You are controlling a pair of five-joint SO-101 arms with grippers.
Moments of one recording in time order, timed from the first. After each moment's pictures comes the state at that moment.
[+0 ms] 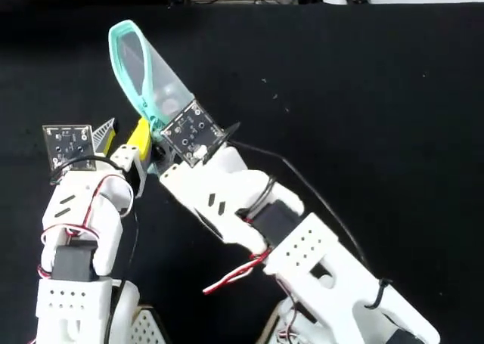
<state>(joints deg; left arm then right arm) -1.6 -79.9 69.8 33.8 4.3 -43.4 -43.0 49.1 28.4 5.0</state>
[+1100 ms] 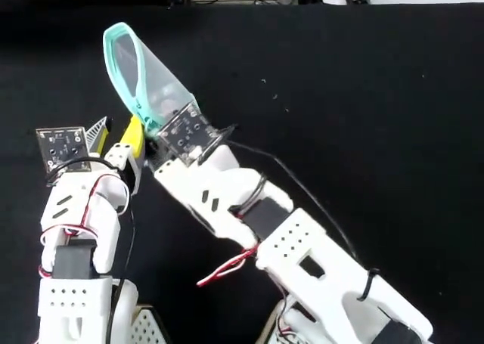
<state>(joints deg) -4.1 -79.9 72.0 30.4 4.4 -42.4 -38.7 52.3 16.7 5.0</state>
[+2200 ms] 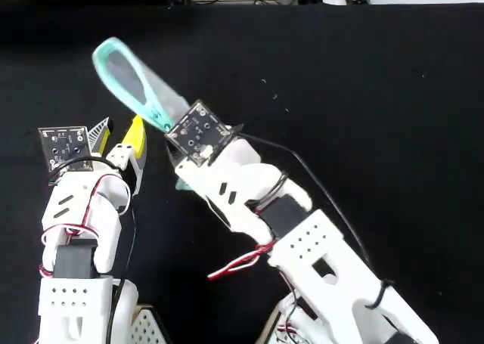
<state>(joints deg) -4.0 -79.9 72.0 30.4 4.4 -37.6 -44.9 49.8 28.4 16.1</state>
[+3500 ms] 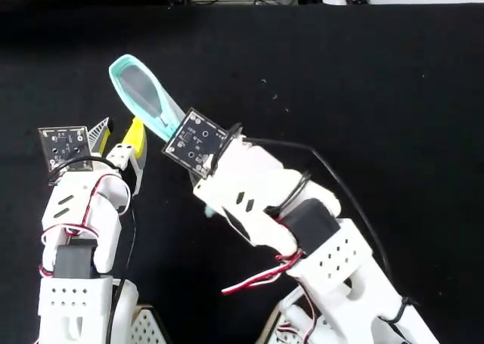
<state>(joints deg) -4.0 -79.9 72.0 30.4 4.4 -37.9 -48.7 36.5 56.9 22.1</state>
